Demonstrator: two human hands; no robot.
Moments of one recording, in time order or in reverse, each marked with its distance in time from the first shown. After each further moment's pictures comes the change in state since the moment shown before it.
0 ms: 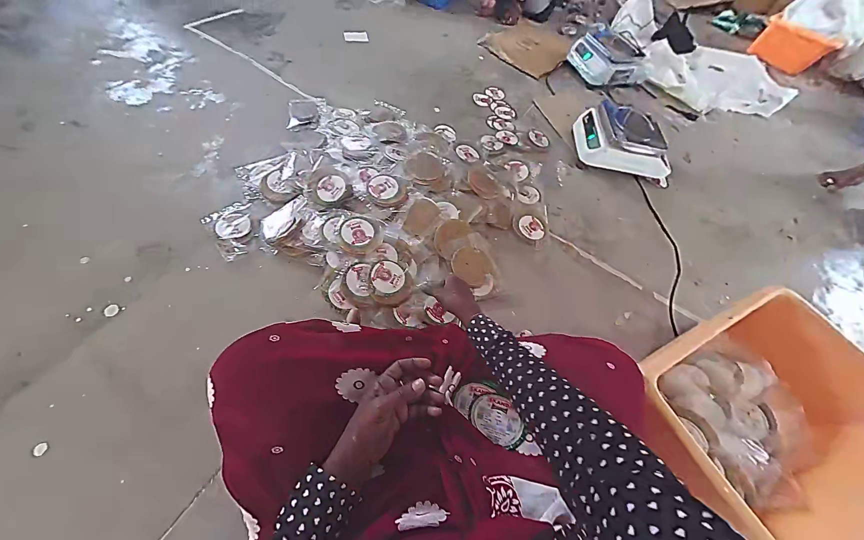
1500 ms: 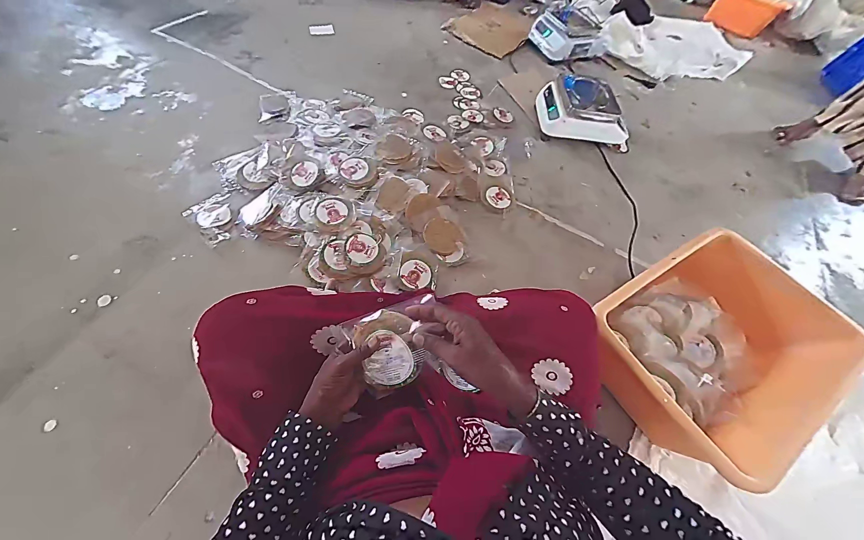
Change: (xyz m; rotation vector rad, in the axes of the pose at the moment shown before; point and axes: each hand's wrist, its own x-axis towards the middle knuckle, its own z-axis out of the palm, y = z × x) left_hand -0.033 -0.001 0.020 0.045 0.337 0.060; right_hand -0.257 -0.006 -0.047 0.561 -0.144 -0.458
